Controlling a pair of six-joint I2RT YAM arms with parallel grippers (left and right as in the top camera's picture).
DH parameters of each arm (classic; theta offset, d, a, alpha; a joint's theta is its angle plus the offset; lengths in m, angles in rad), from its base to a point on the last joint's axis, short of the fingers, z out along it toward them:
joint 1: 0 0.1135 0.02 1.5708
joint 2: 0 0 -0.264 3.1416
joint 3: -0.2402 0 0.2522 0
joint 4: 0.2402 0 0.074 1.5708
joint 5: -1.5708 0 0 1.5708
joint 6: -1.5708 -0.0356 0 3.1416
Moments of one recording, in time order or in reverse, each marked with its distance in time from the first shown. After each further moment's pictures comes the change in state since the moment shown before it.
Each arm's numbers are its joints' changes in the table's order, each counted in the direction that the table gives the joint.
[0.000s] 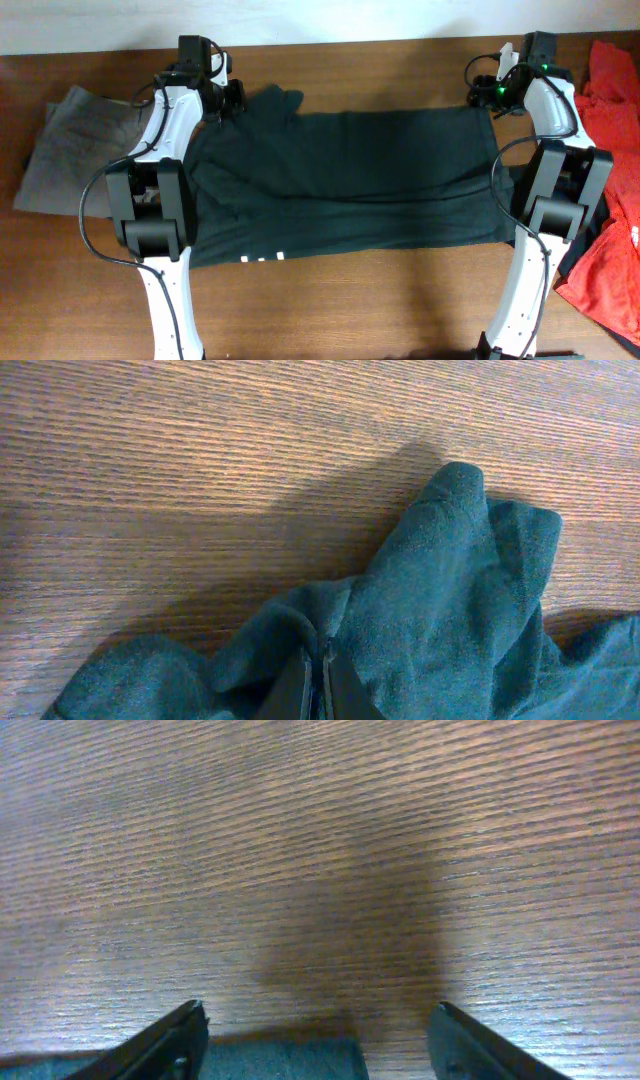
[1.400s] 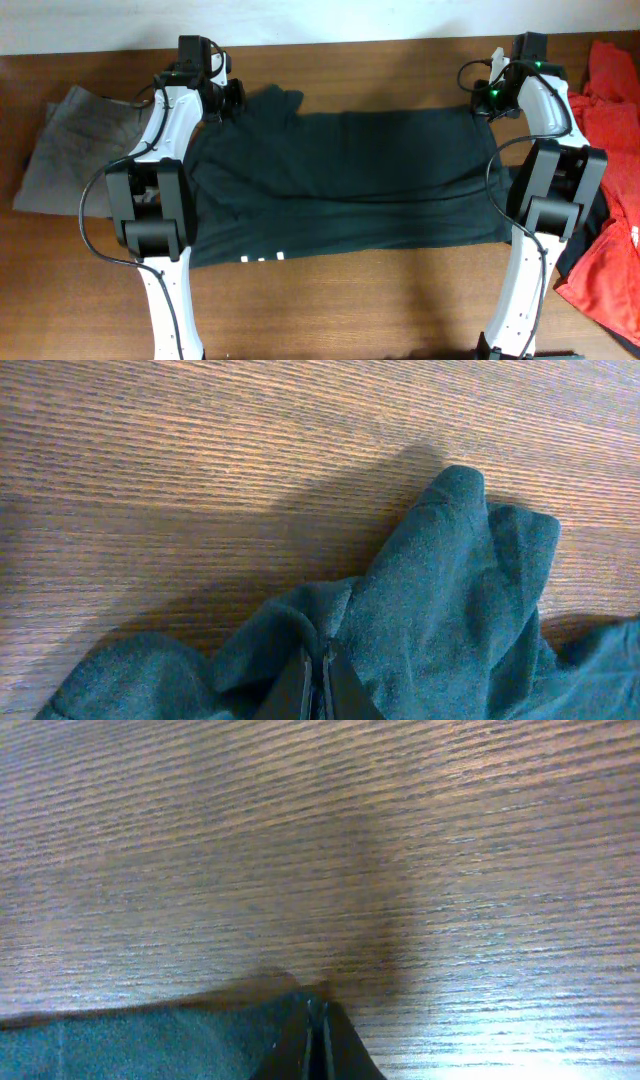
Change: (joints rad) left arm 0.000 0.000 0.000 0.000 0.000 0.022; right arm 0.026 -0.004 -0.019 0.099 -0.034 -0.005
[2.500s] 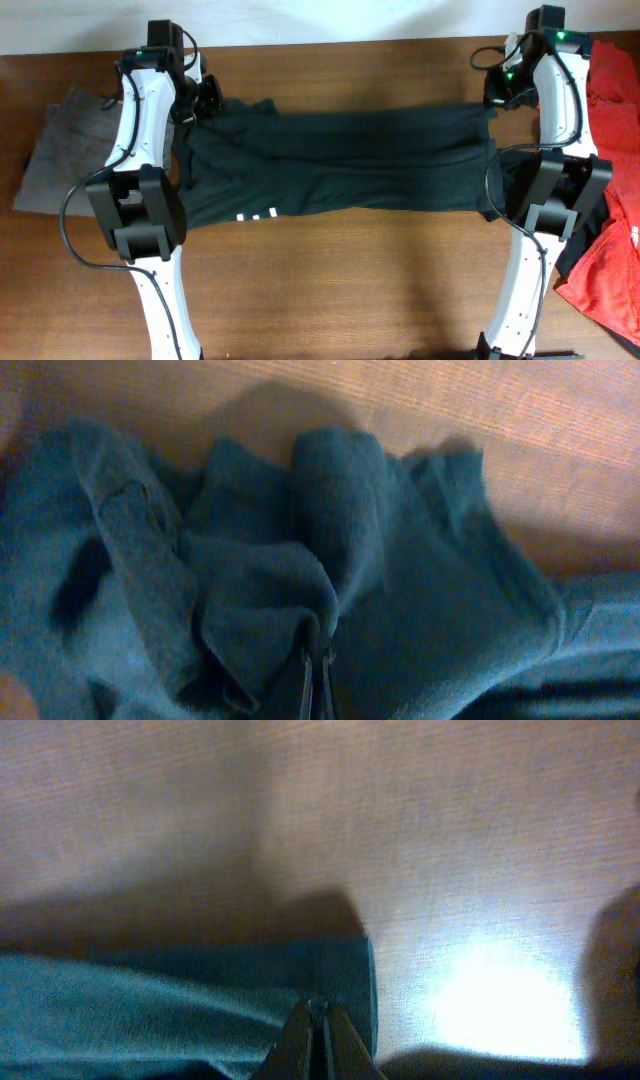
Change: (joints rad) left arm 0.069 0.002 -0.232 0.480 0.000 0.004; right arm -0.002 -0.001 -0.316 0.469 -0.059 0.000
